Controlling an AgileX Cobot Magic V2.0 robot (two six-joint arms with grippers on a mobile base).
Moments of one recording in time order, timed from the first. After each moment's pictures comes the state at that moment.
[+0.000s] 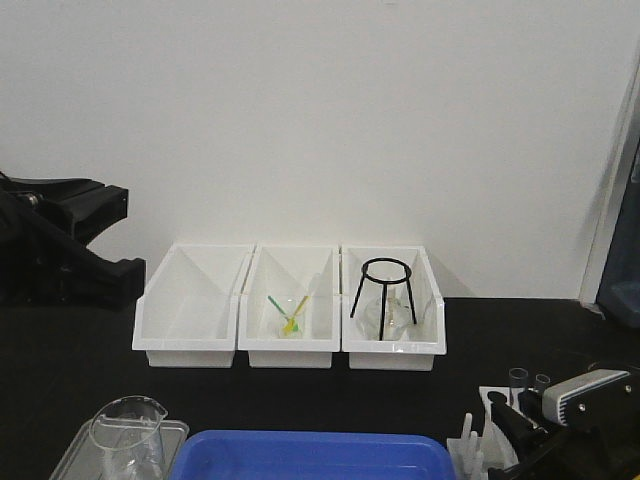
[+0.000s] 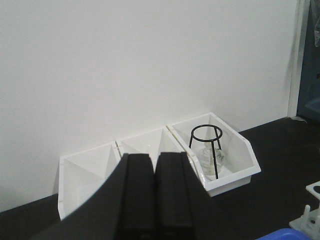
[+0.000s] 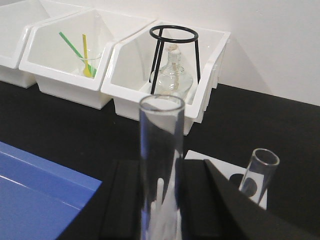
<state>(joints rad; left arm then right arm) -0.69 1.05 -1.13 0.99 0.50 -0.89 0.07 1.52 -0.46 -0.38 -0.73 0.14</state>
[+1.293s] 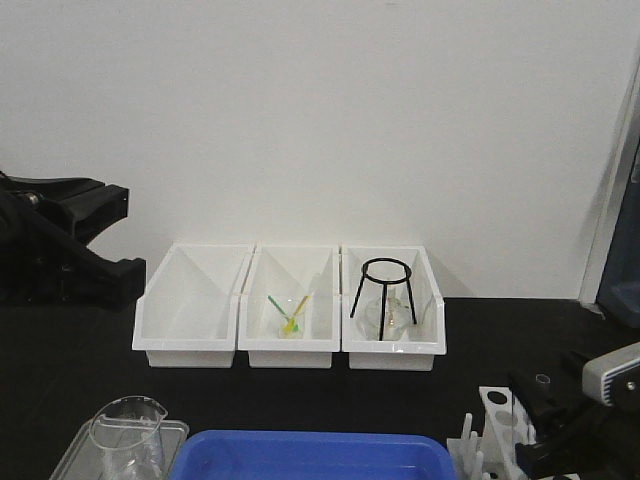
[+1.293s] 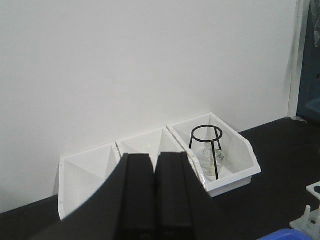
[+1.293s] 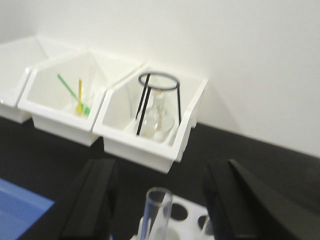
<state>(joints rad) -0.69 1.05 -1.13 1.00 0.49 -0.89 0.07 1.25 -0.46 -0.38 -0.58 0.14</state>
